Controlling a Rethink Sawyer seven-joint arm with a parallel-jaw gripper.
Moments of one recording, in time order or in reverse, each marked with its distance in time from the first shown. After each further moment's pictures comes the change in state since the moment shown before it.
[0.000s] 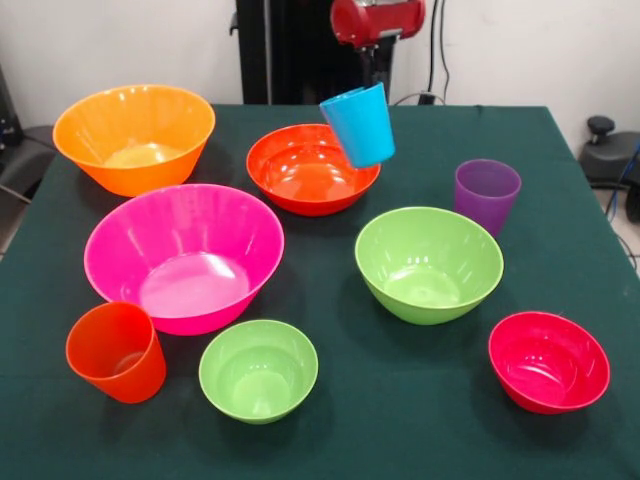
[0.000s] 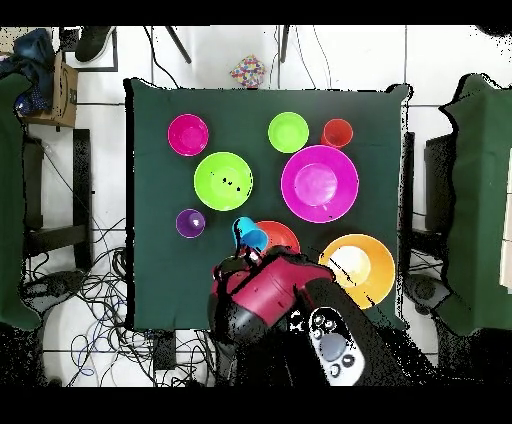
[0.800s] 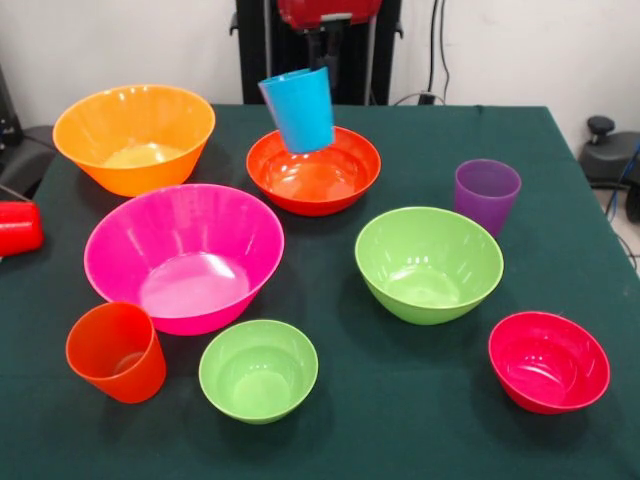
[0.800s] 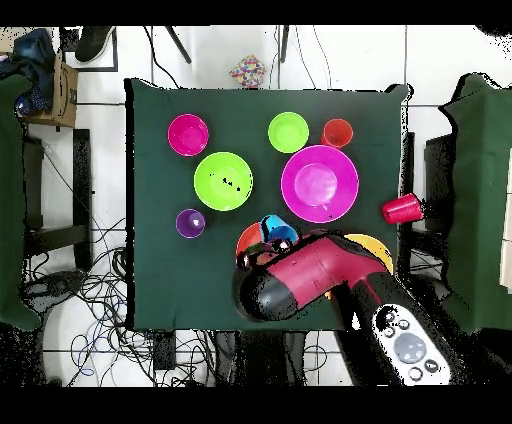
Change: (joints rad) arm -0.251 -0.045 0.242 -0.012 0.157 0.276 0.000
